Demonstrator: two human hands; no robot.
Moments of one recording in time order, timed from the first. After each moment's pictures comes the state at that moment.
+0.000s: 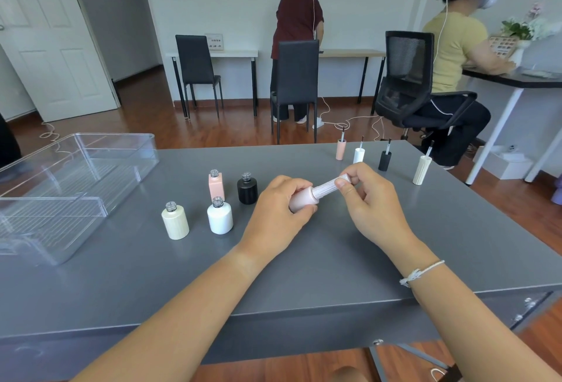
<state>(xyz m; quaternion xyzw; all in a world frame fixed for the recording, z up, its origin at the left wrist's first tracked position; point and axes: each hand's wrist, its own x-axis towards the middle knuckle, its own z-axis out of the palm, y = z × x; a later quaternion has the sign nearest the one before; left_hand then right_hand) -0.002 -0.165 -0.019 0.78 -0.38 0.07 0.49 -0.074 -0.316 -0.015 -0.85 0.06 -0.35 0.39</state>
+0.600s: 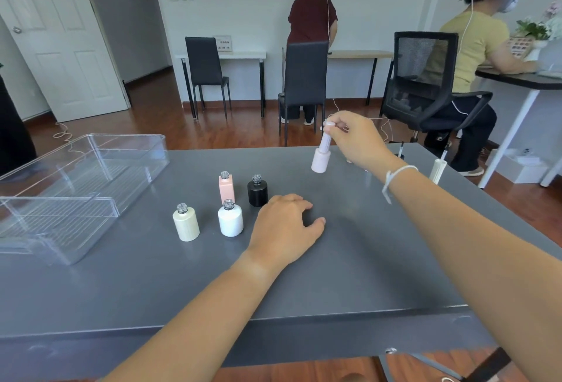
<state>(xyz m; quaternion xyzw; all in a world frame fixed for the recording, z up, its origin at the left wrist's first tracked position) 0.001 -0.162 -0.028 0.89 -0.34 0.08 0.30 0.026 -0.345 0.046 -0.88 0.08 -0.30 0.37</state>
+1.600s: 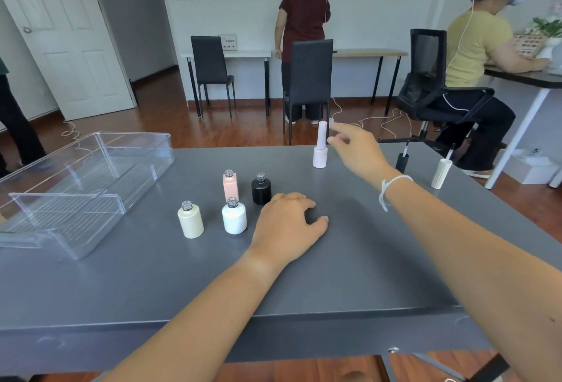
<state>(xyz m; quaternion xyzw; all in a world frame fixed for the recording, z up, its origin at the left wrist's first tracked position) 0.000 -0.162 -0.028 0.89 -0.33 0.07 0.31 0.028 -0.345 0.026 -0.88 0.12 -0.26 0.37</state>
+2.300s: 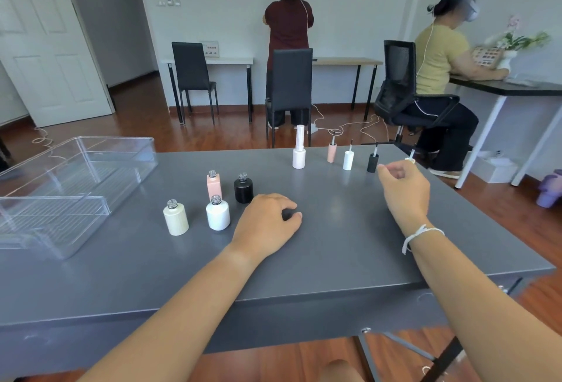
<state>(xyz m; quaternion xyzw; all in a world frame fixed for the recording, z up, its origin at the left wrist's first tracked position) -0.006 -0.155 -0.026 0.87 -0.34 0.07 0.35 -0.072 -0.384 -0.015 -0.74 0.36 -0.40 0.40</state>
